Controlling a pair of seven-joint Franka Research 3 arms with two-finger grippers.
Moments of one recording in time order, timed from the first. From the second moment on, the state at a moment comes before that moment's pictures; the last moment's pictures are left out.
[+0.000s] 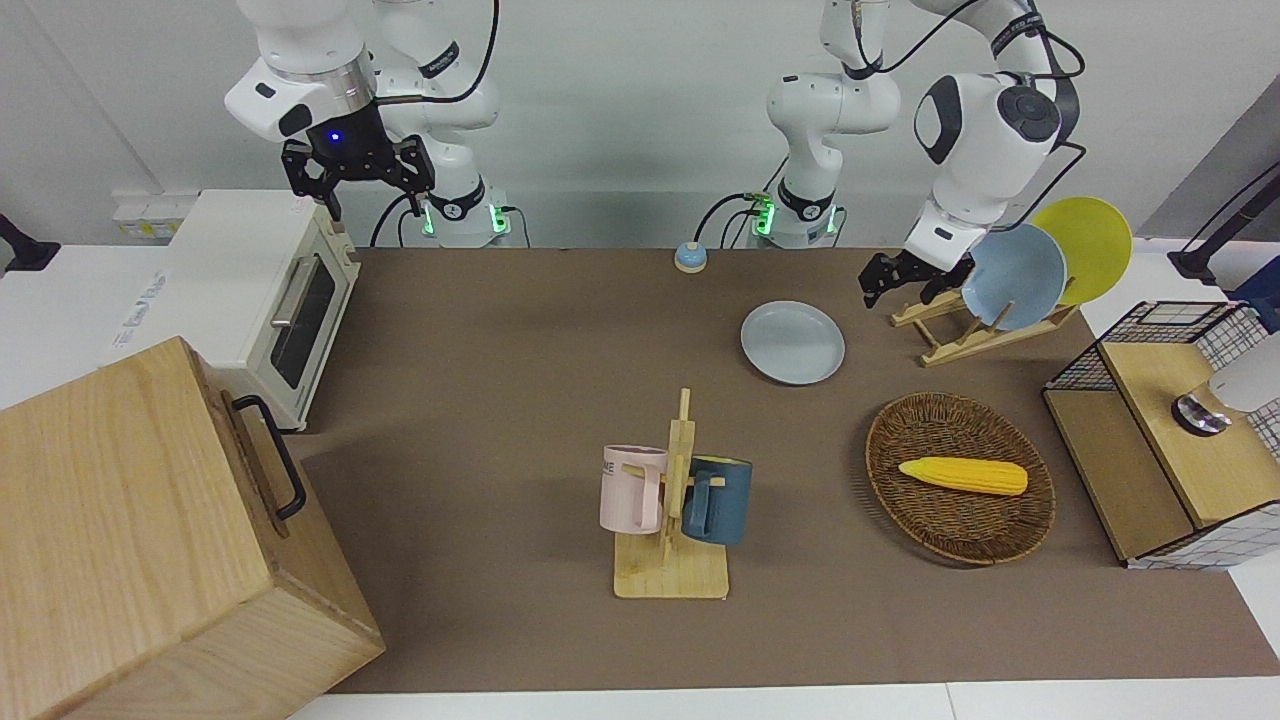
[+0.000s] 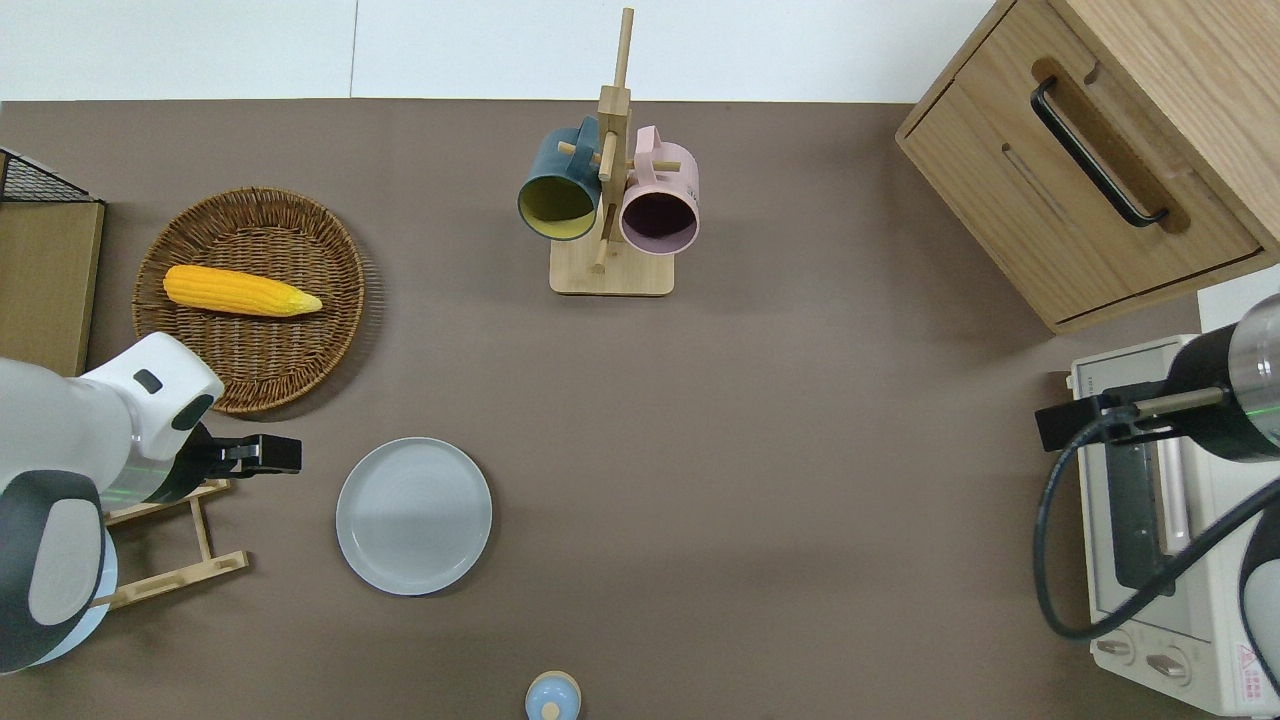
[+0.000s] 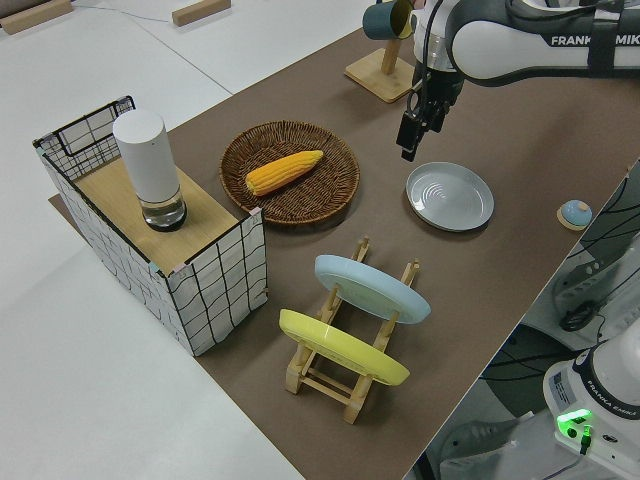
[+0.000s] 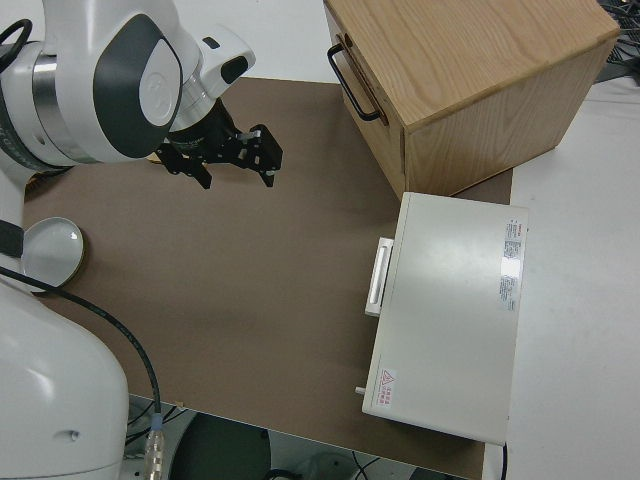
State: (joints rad) left arm -0.08 -0.16 0.05 -2.16 -0.04 1.93 -0.07; right arm -0.05 -0.06 0.16 -1.54 -0.04 1.40 0.01
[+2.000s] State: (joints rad) left arm -0.09 0.00 0.00 -2.39 -0.05 2.28 0.02; right arm -0.05 -0.06 0.16 -1.54 -0.04 1.40 0.01
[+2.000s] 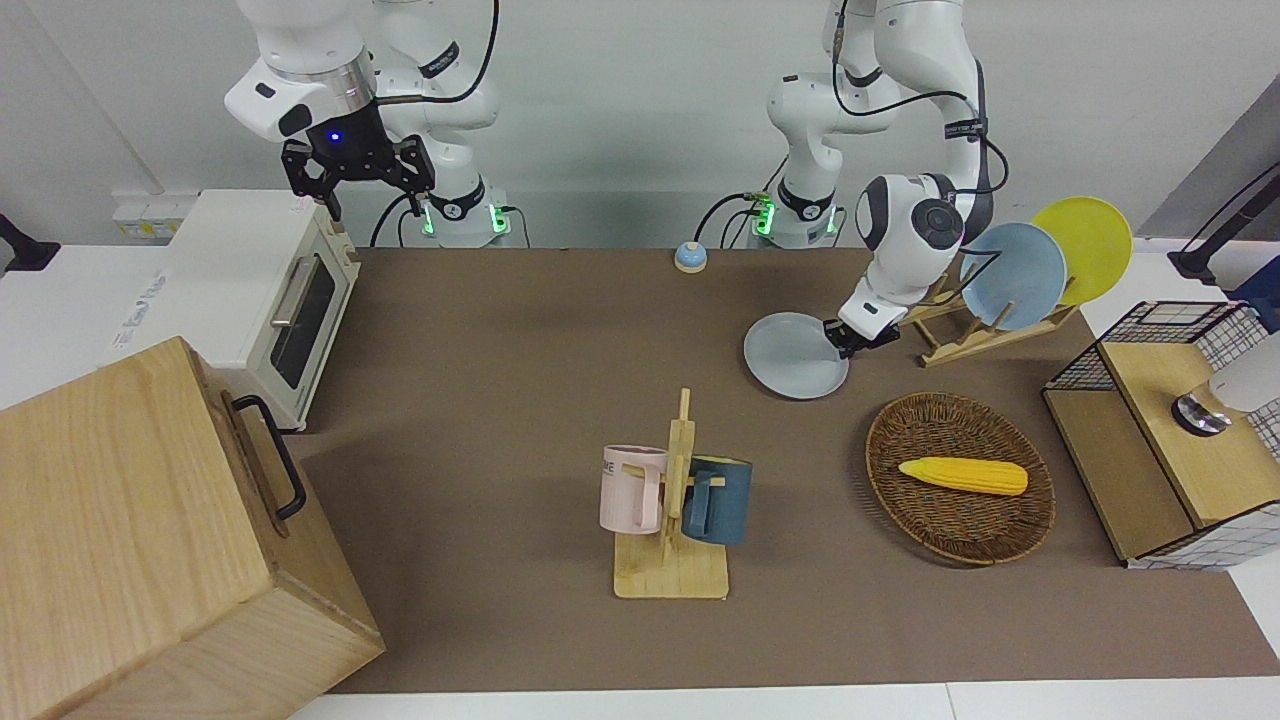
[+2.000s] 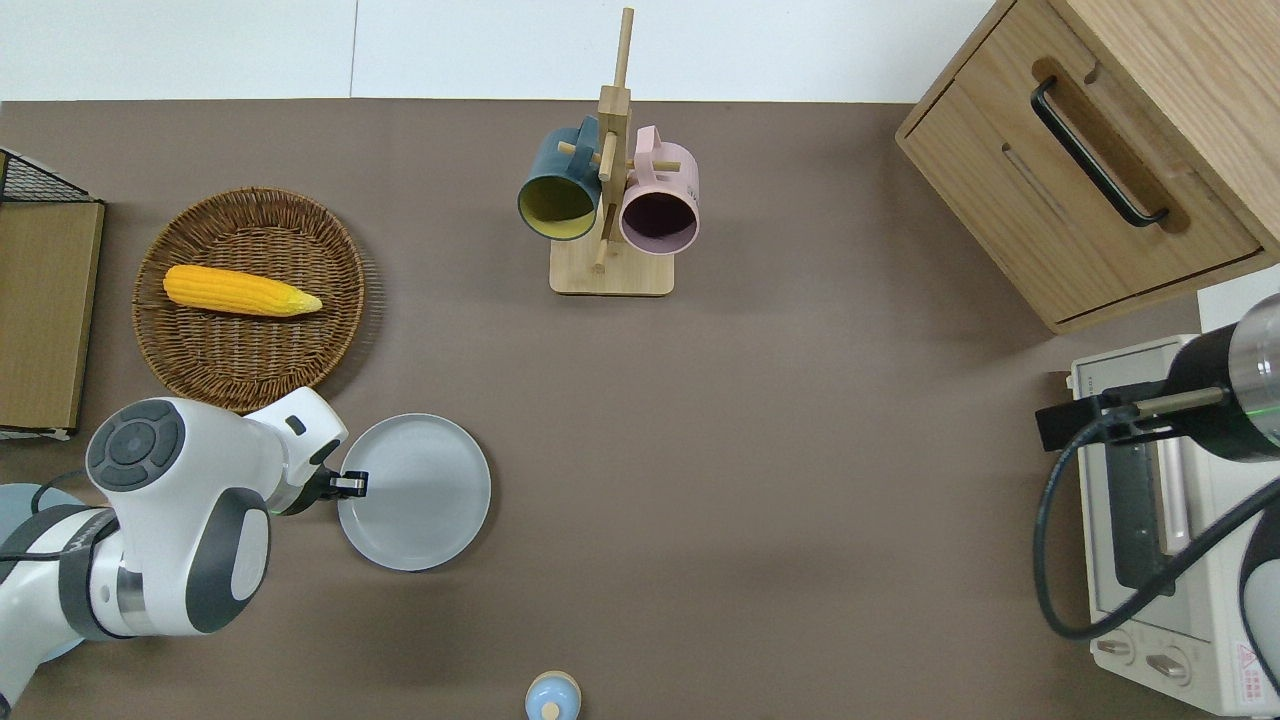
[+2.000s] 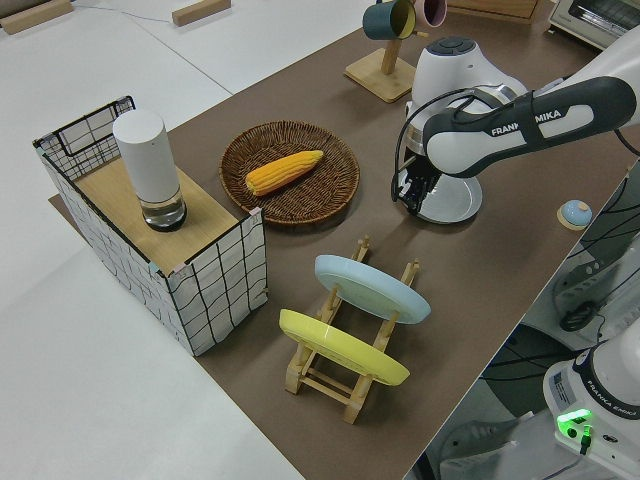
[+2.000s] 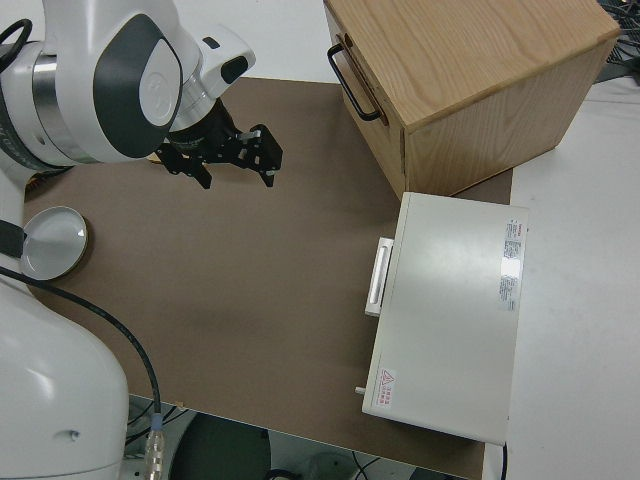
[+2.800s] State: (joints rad) left arm -0.09 0.00 -0.16 -2.39 -0.17 2.29 -0.09; right arm -0.05 -0.06 0.16 -1.54 -0.04 1.40 0.01
